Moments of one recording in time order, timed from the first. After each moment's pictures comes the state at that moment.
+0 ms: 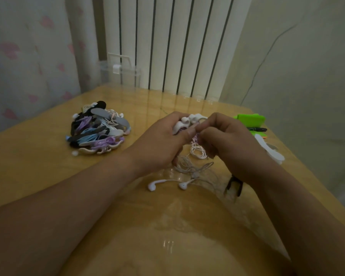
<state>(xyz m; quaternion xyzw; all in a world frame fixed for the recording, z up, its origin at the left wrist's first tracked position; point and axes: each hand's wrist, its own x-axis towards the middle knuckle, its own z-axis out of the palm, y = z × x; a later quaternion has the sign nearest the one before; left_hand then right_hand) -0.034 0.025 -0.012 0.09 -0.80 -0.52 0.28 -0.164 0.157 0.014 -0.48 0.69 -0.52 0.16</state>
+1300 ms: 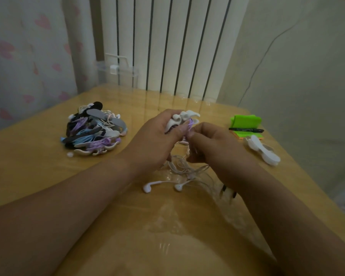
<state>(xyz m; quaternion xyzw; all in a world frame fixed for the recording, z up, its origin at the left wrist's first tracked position) -0.037 0.020 -0.020 0.11 -0.80 -0.47 0.35 -0.149 0.153 0.009 -0.43 0.72 -0.50 0.20</state>
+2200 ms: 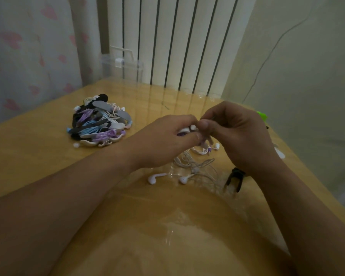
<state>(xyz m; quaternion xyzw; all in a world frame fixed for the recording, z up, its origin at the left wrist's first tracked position) -0.024 0.025 -0.005 0.06 -0.89 -0.39 0.24 -0.172 0.164 0.015 -0.59 0.66 -0.47 -0.04</state>
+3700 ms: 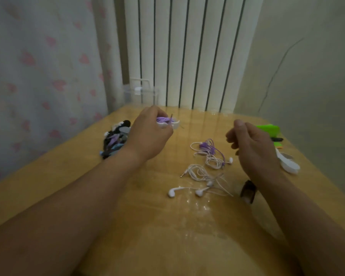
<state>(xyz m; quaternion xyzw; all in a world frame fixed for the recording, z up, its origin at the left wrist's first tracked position) -0.009 -0.026 0.010 0.29 -0.81 -0.27 0.44 -0.178 0.158 0.005 -0.39 0.72 -0.57 -0.05</state>
